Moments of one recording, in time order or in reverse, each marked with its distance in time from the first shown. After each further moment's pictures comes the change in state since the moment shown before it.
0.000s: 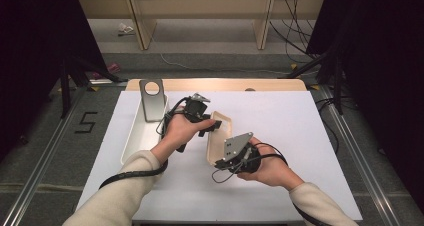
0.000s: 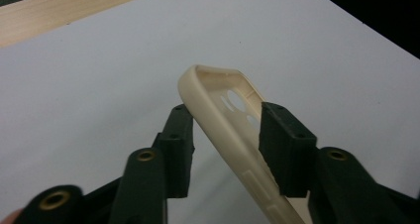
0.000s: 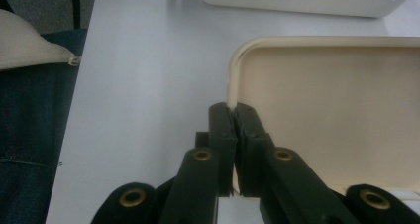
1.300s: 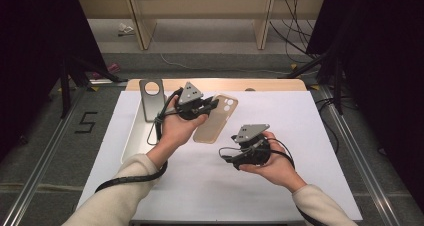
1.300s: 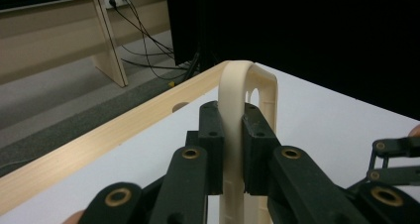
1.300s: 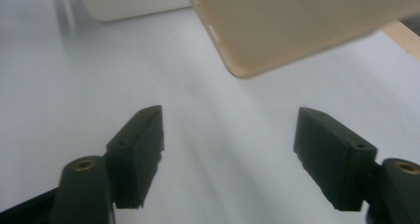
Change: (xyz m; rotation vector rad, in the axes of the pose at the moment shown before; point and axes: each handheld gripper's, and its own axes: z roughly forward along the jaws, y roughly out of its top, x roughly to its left) left arm -0.016 0.011 -0.043 -0.390 0.078 0.199; right arm -0.021 -0.027 -0.008 -0.075 -0.246 0.289
